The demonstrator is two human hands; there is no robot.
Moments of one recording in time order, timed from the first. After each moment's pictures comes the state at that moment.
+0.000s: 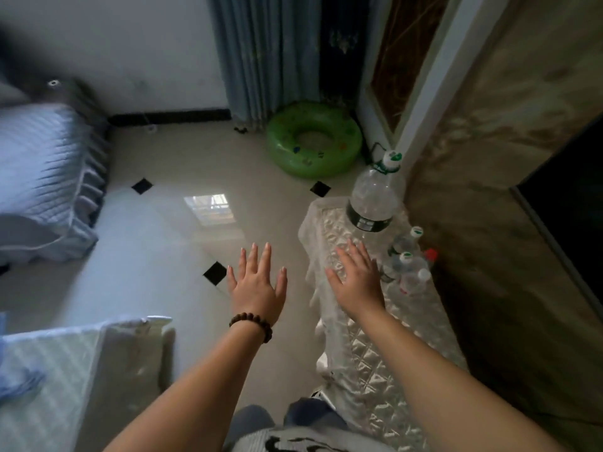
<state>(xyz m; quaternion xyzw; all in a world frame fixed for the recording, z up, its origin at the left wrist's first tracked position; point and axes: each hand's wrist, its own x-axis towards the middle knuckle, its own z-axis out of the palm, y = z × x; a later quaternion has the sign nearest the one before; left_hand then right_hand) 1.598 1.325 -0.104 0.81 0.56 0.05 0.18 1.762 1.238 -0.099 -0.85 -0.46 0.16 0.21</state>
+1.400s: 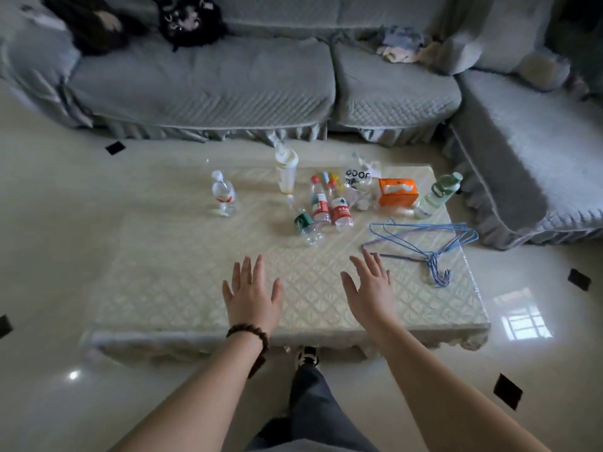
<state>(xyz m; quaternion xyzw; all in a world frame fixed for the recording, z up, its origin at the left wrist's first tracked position) 0.907 0.981 -0.122 0.10 0.97 0.21 0.09 0.990 1.175 -0.110 -0.29 -0.92 0.26 -0.01</state>
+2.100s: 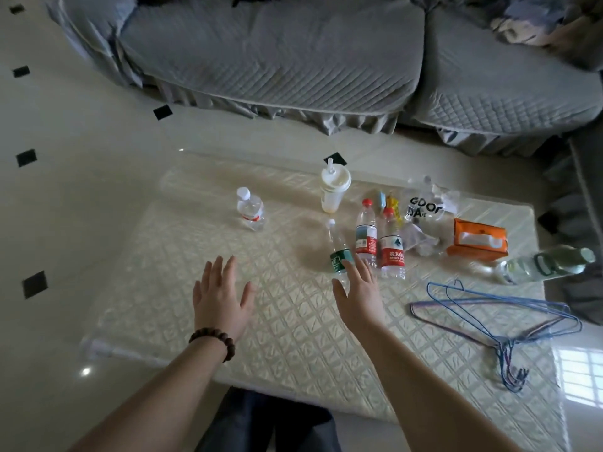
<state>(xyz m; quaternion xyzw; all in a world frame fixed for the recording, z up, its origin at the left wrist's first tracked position) 0.718 0.987 -0.187 0.00 0.98 0.17 0.07 0.758 1.225 -0.212 -0.19 -0.92 0.33 -0.08</state>
